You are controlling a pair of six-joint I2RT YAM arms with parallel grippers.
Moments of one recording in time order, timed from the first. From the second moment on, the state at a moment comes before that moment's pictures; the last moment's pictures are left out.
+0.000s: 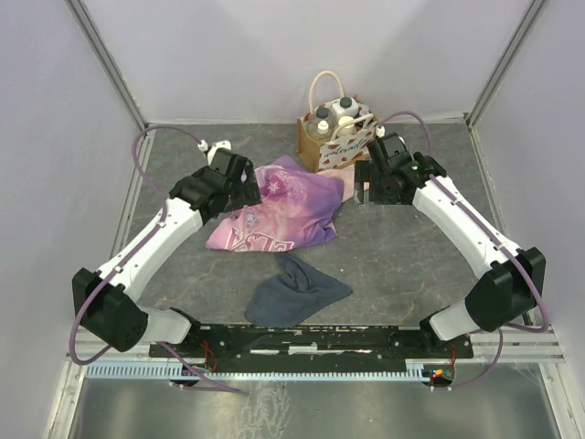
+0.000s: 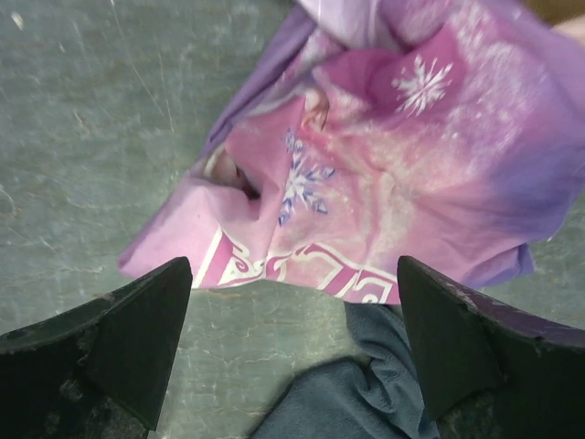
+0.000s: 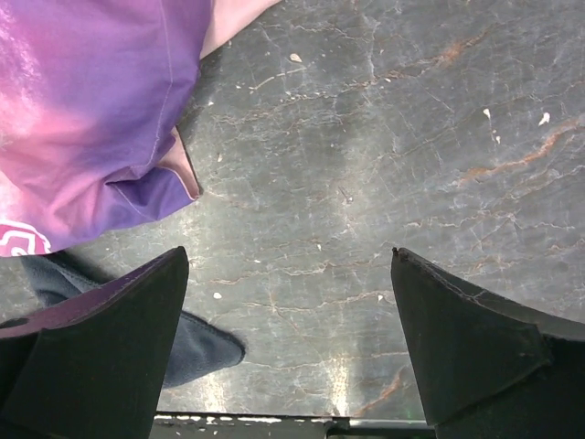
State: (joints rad) left arm -0.51 1.35 1.21 -0.77 -0.35 -0.61; right arm 0.46 1.48 1.39 -0.91 0.24 0.42
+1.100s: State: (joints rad) left arm -0.48 1.59 1.09 -0.58 -0.04 -0.54; right arm 0.81 1.79 1.38 -0.81 -0.20 0.46
